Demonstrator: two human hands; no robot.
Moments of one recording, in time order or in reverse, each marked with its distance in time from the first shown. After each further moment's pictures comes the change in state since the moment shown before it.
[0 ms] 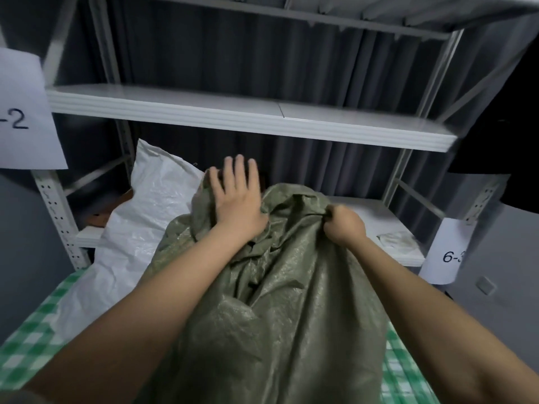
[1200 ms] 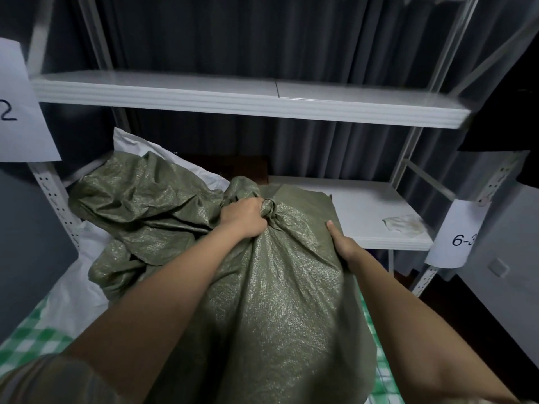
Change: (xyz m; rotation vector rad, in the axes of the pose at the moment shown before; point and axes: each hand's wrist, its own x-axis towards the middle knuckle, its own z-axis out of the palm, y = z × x) left_hand 0.013 0.018 0.048 -0.313 -0.353 0.002; right_hand 0.022 0.109 0.116 0.790 -0.377 0.622
